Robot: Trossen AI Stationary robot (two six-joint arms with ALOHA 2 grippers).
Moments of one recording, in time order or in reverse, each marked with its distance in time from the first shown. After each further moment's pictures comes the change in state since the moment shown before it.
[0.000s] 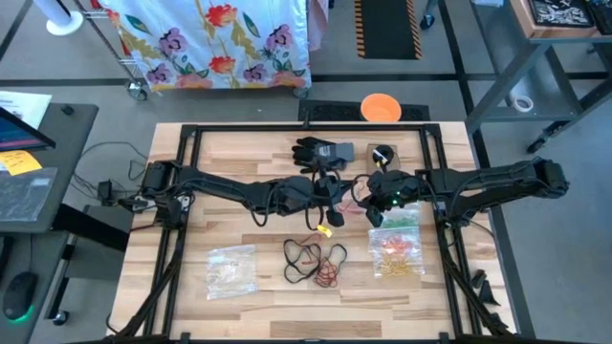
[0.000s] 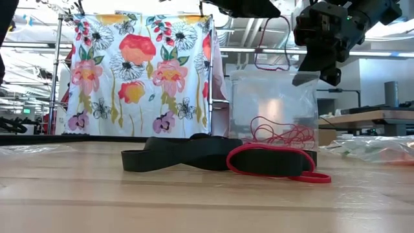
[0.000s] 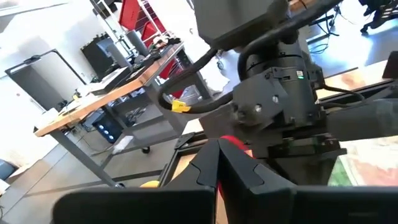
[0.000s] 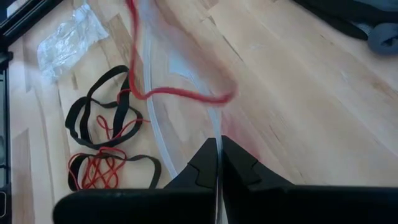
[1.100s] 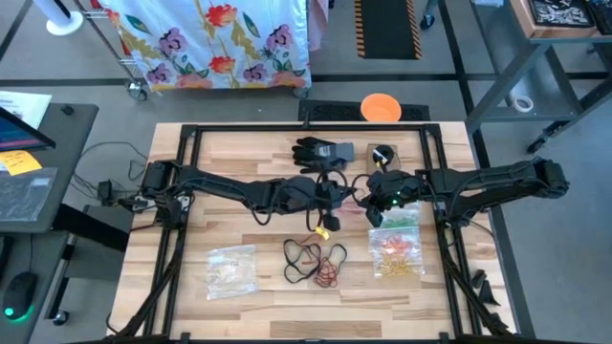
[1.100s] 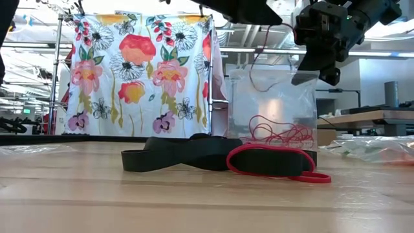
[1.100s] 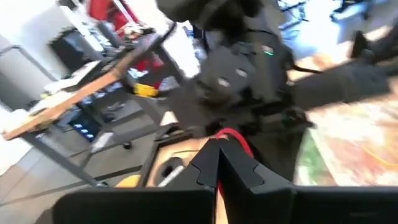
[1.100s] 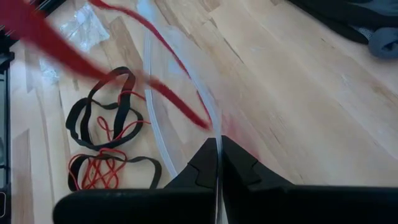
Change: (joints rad) left arm 0.005 0.000 0.000 -0.091 0.086 -0.007; right arm 0.000 0.000 0.000 0.008 0.002 -0.009
